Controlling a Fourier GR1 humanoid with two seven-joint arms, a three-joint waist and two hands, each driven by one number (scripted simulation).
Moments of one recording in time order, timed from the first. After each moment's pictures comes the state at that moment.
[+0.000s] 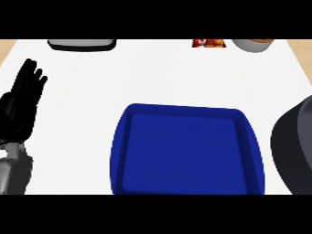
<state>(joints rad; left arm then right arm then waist) -0.22 0.21 0.14 -1.63 0.07 0.11 0.24 -0.04 -0.34 -0.45 -1.45 0.91 -0.42 0.52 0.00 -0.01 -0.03</state>
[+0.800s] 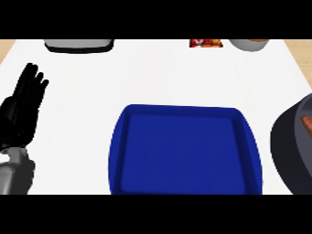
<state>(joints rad) -0.19 0.19 0.14 -1.64 0.07 0.12 0.23 -0.04 -0.30 -0.63 -1.46 0.28 -0.44 0.08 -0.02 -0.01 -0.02</state>
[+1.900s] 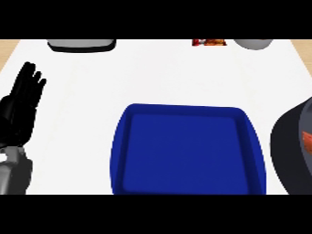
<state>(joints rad) -0.20 0.19 0.15 -1.64 0.06 0.10 0.23 0.35 -0.31 -0.99 -1.46 -0.20 0.01 -0.21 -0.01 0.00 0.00</state>
